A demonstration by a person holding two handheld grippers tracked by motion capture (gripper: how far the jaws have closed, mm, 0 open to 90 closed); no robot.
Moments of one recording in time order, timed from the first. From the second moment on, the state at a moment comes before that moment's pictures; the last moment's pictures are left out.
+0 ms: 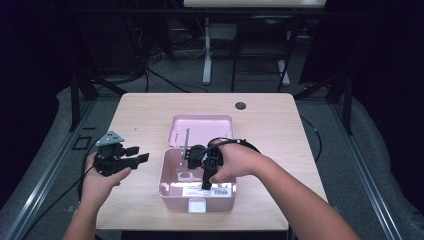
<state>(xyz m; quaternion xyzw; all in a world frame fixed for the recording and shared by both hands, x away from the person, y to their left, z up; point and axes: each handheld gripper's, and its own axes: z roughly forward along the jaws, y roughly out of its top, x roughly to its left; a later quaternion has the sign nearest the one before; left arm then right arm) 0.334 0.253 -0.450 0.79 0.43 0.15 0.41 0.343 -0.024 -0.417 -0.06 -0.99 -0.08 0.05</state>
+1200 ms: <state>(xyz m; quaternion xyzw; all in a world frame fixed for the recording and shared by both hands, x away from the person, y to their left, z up) 0.329 0.245 -0.447 0.79 0.40 0.15 0.44 0.376 -0.095 -0.388 -0.20 -0.96 -0.17 -0.04</state>
